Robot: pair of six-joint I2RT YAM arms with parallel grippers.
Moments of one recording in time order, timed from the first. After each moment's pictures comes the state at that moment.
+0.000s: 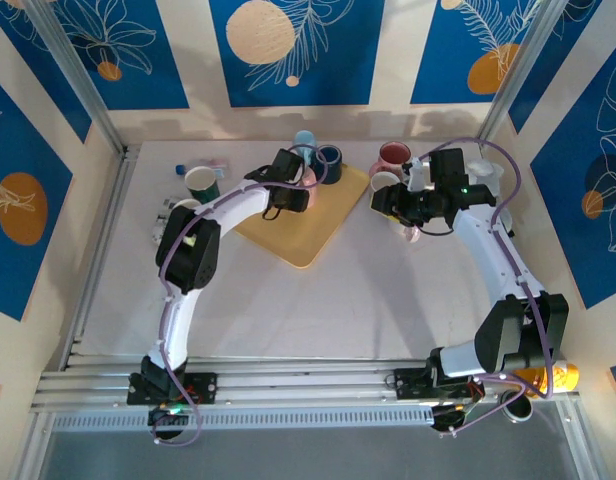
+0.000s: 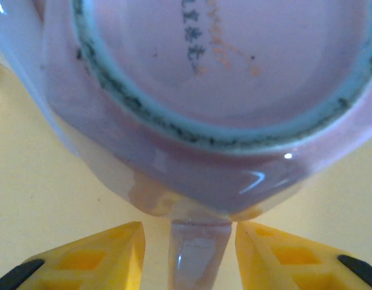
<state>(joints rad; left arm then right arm) -0.54 2.22 1.80 -0.53 -0.04 -0.18 0.09 1.40 1.26 -0.80 -0.63 0.43</state>
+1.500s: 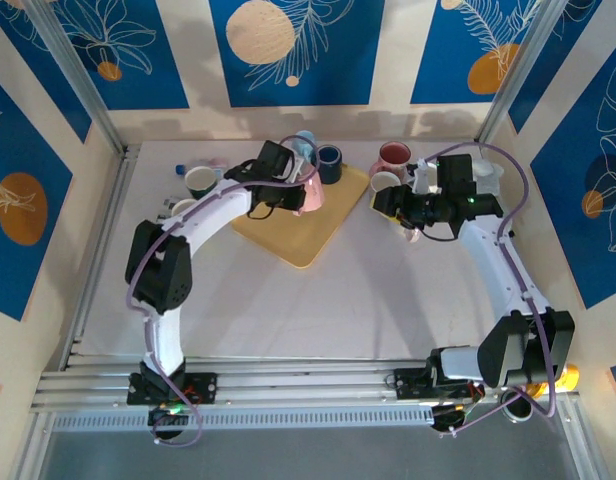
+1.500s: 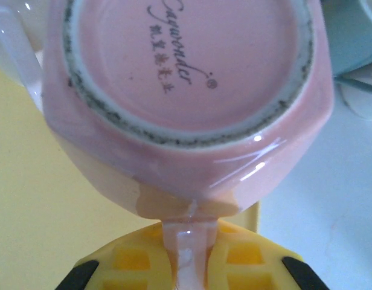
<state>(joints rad) -0.55 1.94 1.66 -0.60 0.15 -0.21 0.06 1.31 1.18 -0.72 -0.74 0.48</state>
